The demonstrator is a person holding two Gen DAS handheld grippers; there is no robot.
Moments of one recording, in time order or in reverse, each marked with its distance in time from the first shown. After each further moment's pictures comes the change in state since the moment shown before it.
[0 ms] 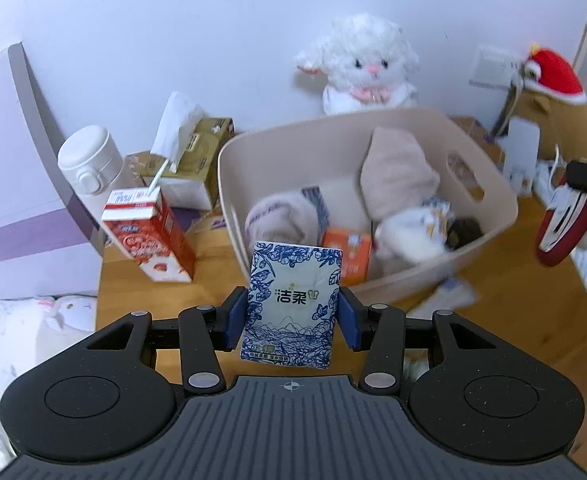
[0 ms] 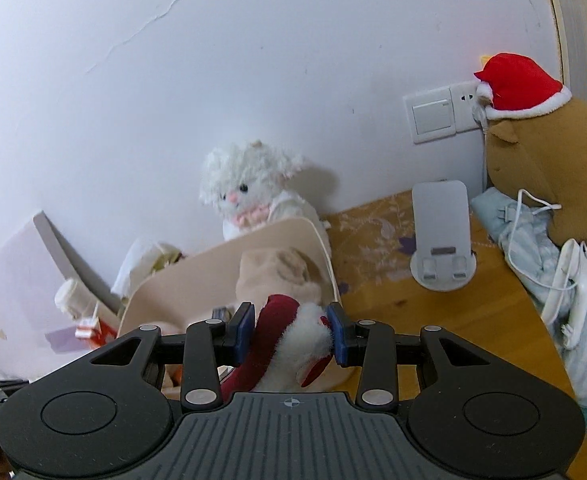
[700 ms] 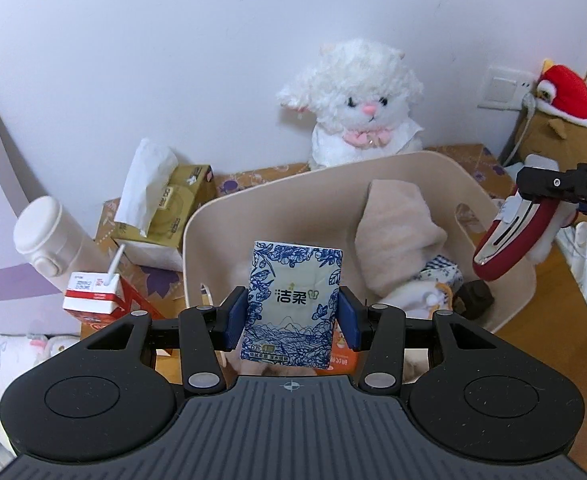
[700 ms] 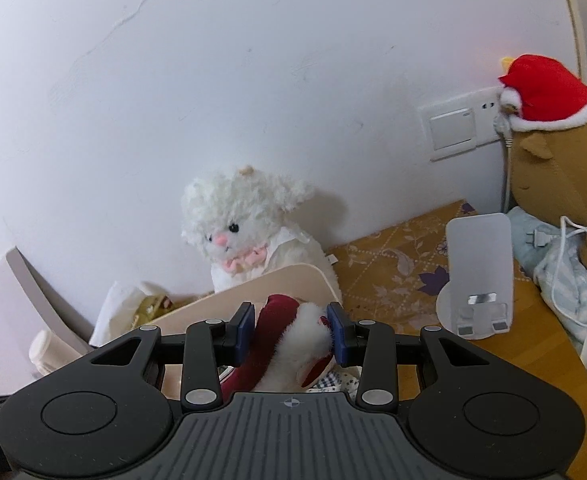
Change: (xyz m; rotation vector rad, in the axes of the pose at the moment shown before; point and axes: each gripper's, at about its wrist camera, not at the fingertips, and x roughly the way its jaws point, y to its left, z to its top) left arm 0.050 -0.026 0.060 0.073 -0.036 0.023; right arm 0.077 0.008 0.036 -0.004 -0.015 -0.007
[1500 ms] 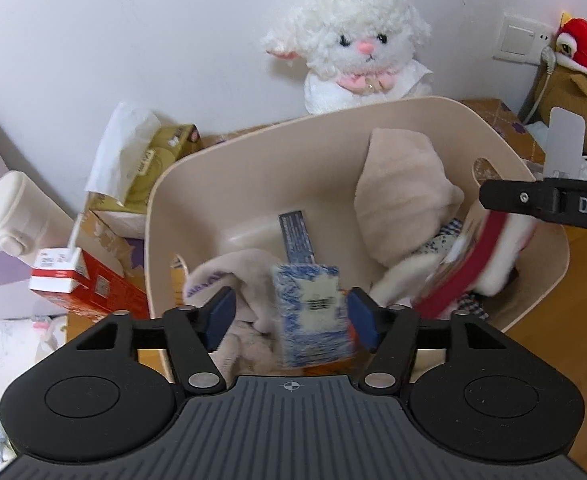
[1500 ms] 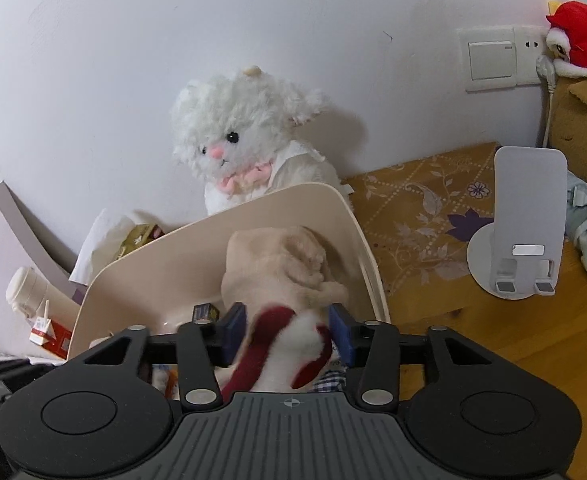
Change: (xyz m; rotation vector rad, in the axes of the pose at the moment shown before) left arm 0.038 -0.024 -0.011 0.054 0.089 0.058; right arm 0.052 0.000 -0.027 -0.074 0.182 0.038
